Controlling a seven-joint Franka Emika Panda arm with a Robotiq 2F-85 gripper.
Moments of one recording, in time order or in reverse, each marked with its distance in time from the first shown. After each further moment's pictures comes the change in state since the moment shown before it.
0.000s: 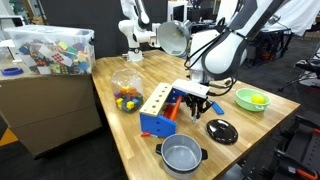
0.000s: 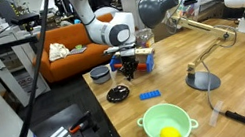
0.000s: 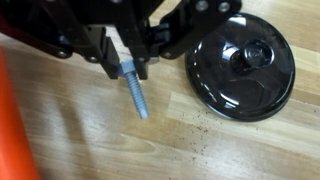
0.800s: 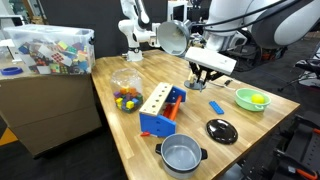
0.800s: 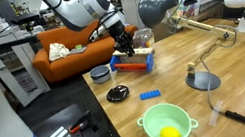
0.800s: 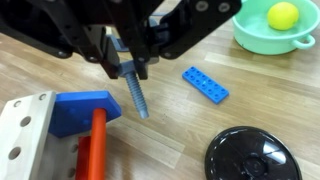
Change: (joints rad) arm 0.150 -0.423 -0.134 -0.195 -0.726 -0.039 0.413
